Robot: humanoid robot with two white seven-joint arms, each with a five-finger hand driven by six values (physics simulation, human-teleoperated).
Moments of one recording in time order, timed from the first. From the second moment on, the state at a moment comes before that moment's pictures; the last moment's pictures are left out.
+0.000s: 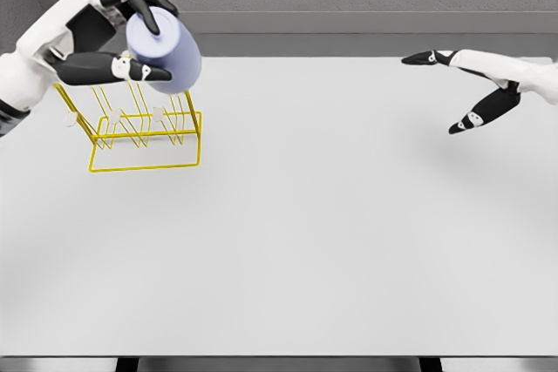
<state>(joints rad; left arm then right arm) -0.50 0.82 -0.43 -1.76 0.73 -0.25 -0.35 -0.81 -0.94 0.76 -1.34 -0.27 -0.35 0.61</state>
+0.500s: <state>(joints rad) -0.48 0.87 -0.42 -1.76 0.73 -0.25 -0.35 -0.81 -0.94 0.77 -1.34 -0.27 -0.35 0.61</state>
